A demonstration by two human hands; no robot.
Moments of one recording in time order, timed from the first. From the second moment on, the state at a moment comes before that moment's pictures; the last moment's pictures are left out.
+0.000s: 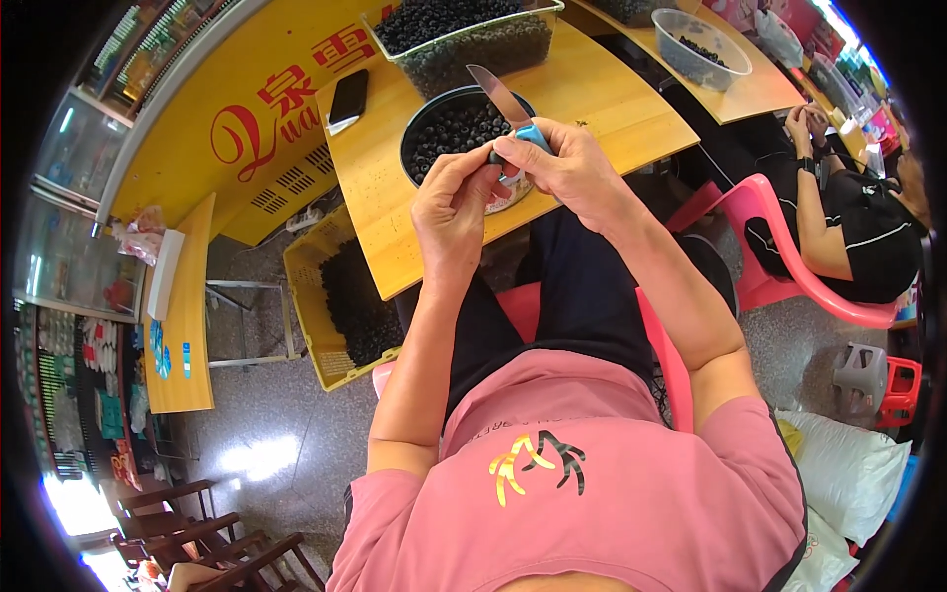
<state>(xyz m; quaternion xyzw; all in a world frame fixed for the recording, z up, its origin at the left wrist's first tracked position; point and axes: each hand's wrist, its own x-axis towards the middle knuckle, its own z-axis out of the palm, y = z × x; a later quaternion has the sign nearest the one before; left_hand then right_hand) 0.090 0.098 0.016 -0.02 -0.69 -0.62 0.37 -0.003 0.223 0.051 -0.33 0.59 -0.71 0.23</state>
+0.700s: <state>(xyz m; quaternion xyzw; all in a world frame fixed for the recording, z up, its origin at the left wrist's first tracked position) 0.199 -0.065 0.010 0.24 -0.76 -0.40 0.44 -0.021 0.266 0.036 -0.27 0.53 -0.76 0.25</state>
